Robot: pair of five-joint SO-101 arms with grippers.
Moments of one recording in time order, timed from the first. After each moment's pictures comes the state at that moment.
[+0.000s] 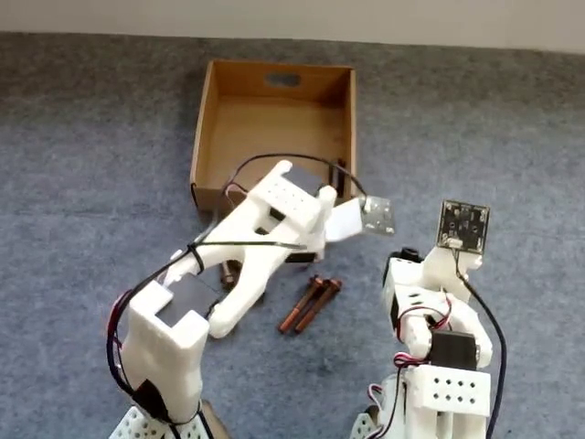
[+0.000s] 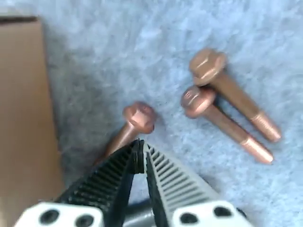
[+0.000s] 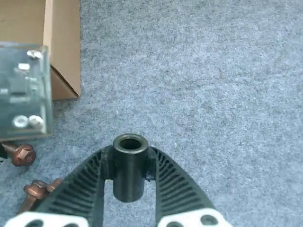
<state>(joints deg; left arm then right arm) 28.4 21.3 -1.1 77.8 -50.2 4.1 -77.2 75.5 52.6 -3.0</state>
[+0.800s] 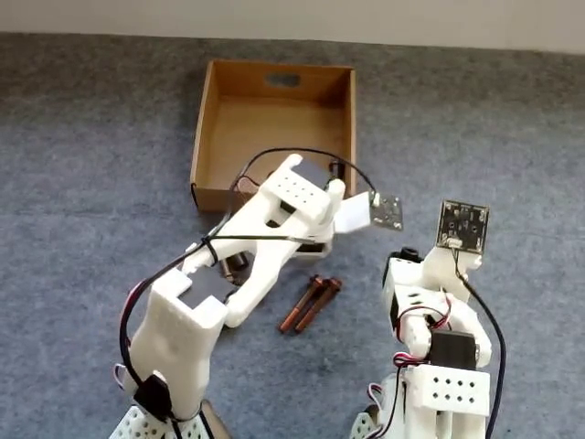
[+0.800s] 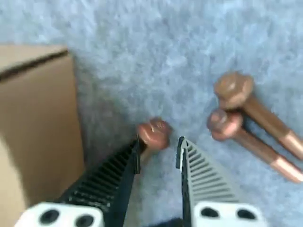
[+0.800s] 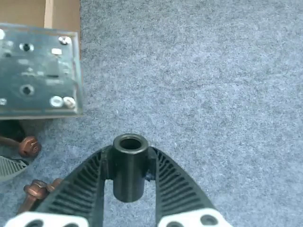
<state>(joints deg) 29.7 31.8 -12.6 77.8 -53.1 4.1 -77.2 75.5 52.6 -3.0</state>
